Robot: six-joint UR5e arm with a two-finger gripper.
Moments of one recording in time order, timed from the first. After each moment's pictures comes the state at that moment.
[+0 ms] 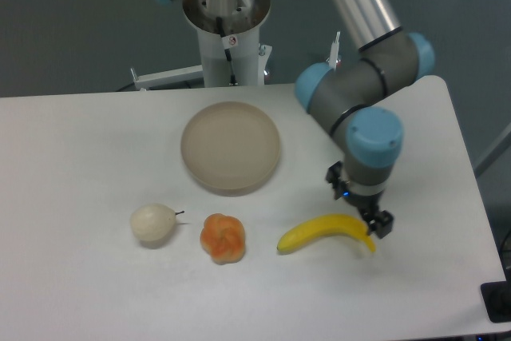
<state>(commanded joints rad) 2.46 -2.12 -1.42 -1.11 1.61 1.61</state>
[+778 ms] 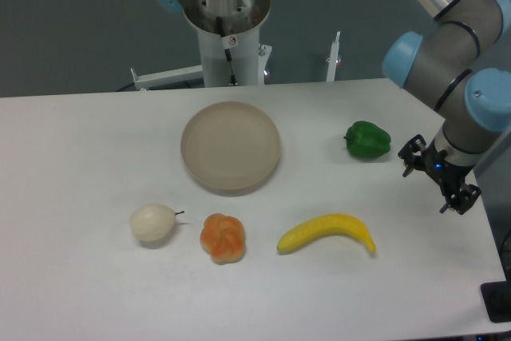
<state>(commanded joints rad) 2.57 -2.16 -1.31 -1.22 1.55 1.69</state>
